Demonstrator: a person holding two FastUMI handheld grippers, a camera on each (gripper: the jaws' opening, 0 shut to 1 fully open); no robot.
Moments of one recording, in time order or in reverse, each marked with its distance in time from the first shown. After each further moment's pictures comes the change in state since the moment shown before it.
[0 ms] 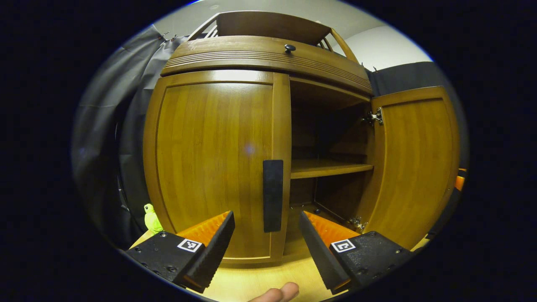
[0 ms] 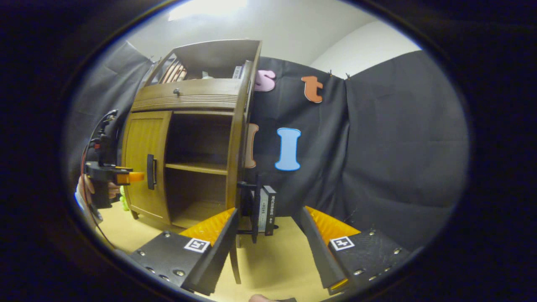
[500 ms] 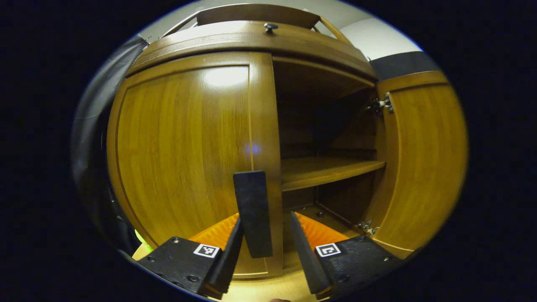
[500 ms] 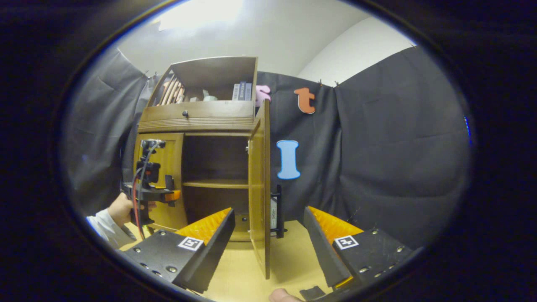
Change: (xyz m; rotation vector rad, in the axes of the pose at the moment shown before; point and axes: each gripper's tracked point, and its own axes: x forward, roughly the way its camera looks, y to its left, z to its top) left arm 0.063 -0.005 -0.013 0.055 0.060 0.020; right arm -0.071 0.037 0.031 0.115 -0.073 -0.049
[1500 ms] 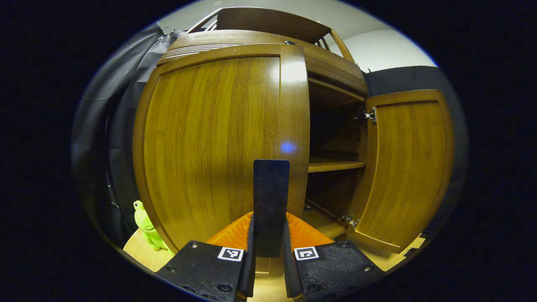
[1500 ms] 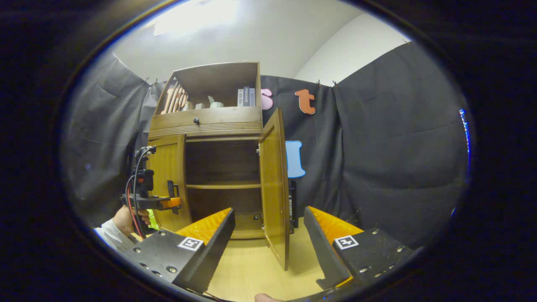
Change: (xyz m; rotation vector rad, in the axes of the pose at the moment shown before) left arm -0.012 -0.002 0.007 -0.079 -0.040 -0.126; right arm -0.042 0.036 0.000 0.037 0.008 0.022
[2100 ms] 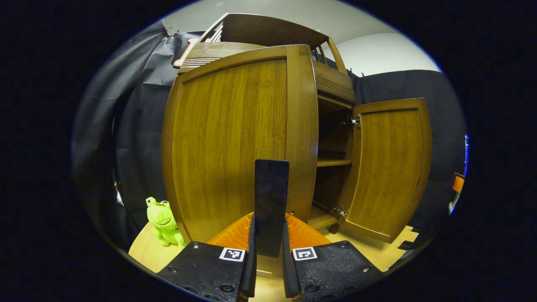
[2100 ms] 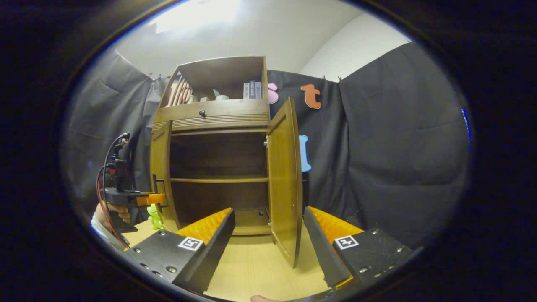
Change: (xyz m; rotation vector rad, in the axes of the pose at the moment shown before) left arm -0.004 -0.001 0.004 0.002 -0.008 -0.033; right arm 0.014 0.023 -0.022 -0.006 0.037 0.030
